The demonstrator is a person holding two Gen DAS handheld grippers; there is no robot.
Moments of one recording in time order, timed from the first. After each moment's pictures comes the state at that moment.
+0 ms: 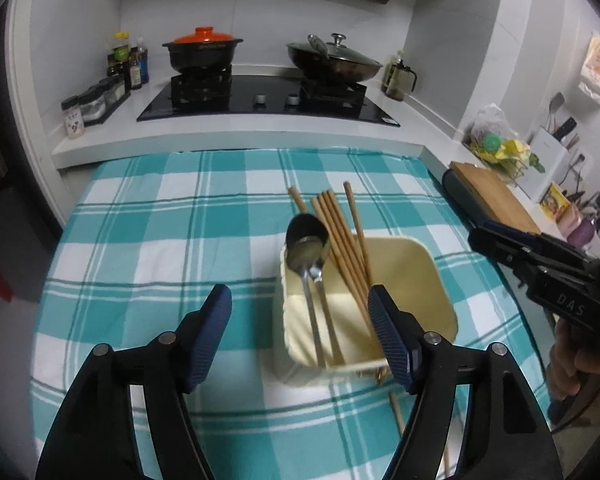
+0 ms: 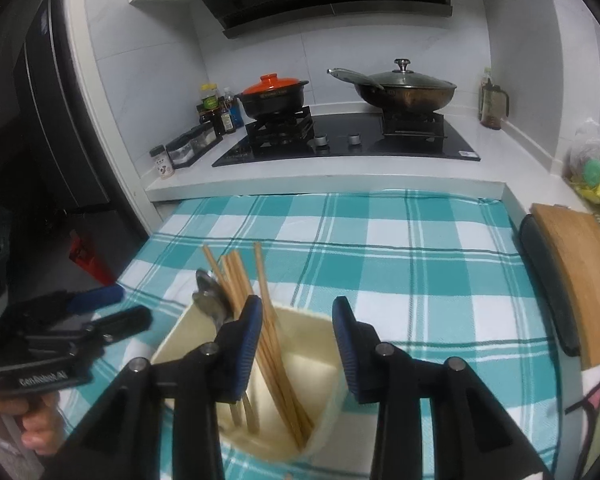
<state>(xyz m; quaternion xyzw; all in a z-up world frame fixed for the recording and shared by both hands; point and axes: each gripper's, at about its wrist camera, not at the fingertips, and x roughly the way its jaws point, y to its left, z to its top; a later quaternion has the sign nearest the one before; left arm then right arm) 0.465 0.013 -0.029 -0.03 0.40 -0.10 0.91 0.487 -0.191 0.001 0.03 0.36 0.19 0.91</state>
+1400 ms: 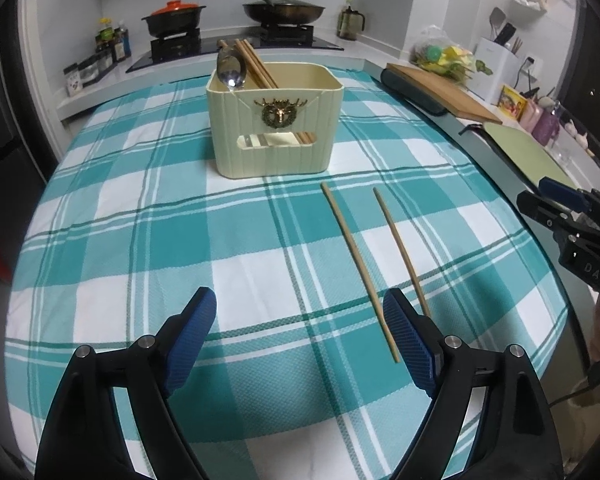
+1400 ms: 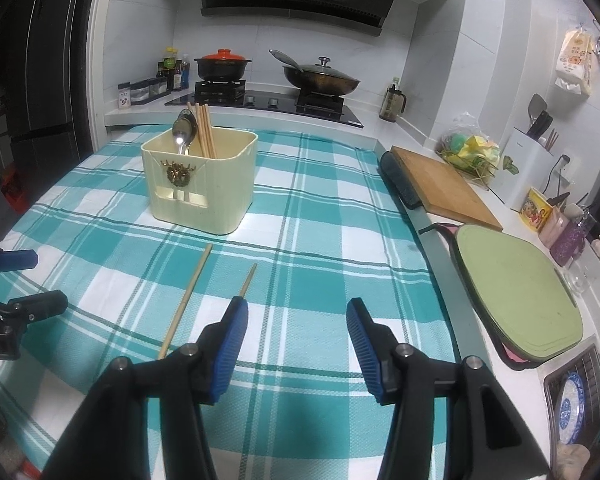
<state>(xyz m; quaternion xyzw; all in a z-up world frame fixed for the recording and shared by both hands) 0.246 -0.043 -0.108 0.02 0.43 -0.13 0.89 0.207 -0.256 -0.043 -0.09 0.36 0.03 0.93</state>
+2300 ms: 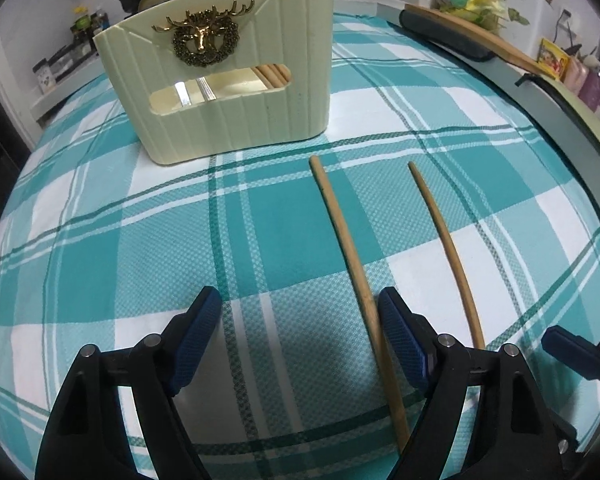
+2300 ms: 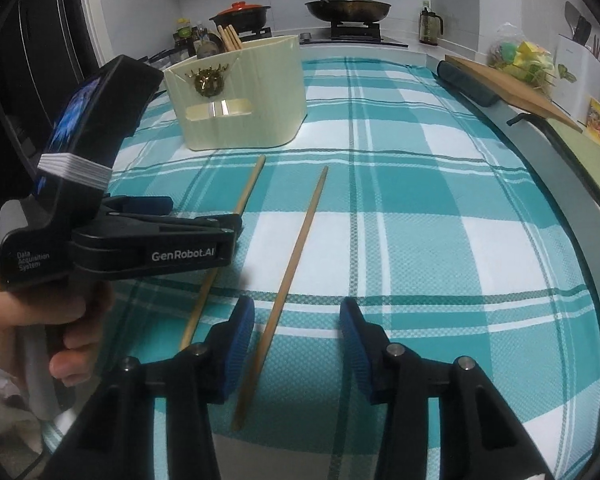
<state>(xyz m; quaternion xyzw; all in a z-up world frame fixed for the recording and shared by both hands) 0.341 -0.116 -0.202 0.07 0.48 -0.08 0.87 0.220 -0.237 -0.153 0.02 0.44 0.11 0.89</state>
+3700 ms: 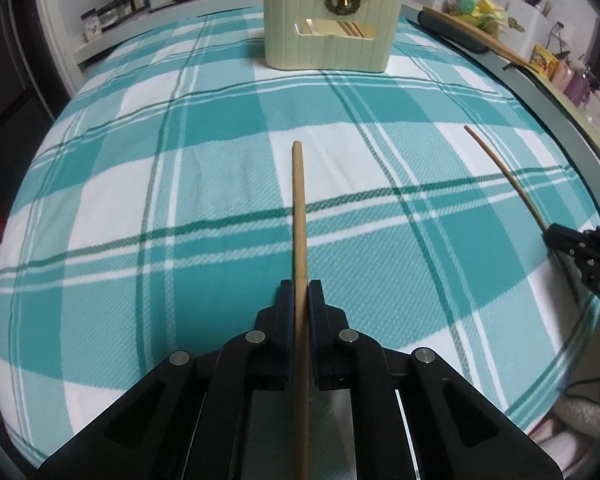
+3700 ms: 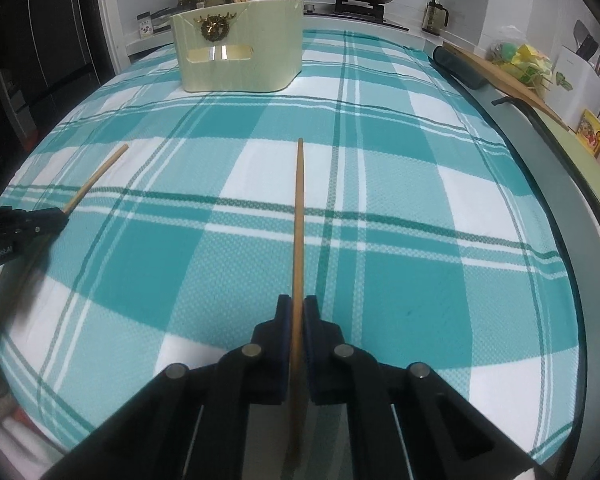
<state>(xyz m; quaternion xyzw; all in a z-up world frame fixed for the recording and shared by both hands) 0.216 0.008 -0.198 0.03 0.50 -0.09 0.86 0.173 -0.241 -0.167 -0.05 0.49 0.09 0.87</state>
